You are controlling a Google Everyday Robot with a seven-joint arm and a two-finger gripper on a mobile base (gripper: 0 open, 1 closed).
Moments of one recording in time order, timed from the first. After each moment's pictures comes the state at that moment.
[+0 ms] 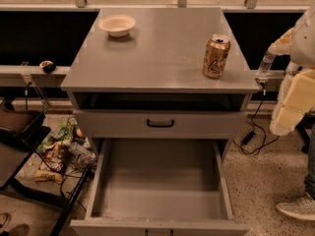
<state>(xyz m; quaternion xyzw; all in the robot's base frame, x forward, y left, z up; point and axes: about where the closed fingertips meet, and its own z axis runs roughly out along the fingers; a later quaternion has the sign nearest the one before) 0.438 -0.217 0.976 -0.60 0.78 -0.03 0.16</state>
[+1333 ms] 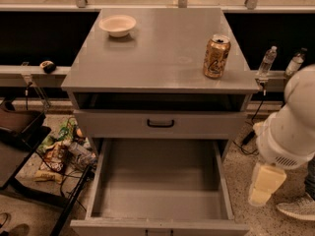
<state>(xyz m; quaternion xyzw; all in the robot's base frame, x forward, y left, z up) 0.399 -0.236 0.797 -0.59 0.80 -0.06 0.10</state>
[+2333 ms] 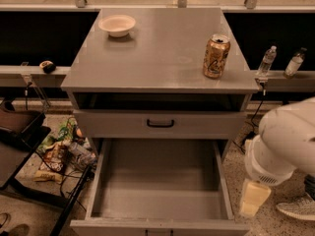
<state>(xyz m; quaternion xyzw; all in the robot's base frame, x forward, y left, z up) 0.400 -0.238 0.726 -0.59 0.80 -0.08 0.08</state>
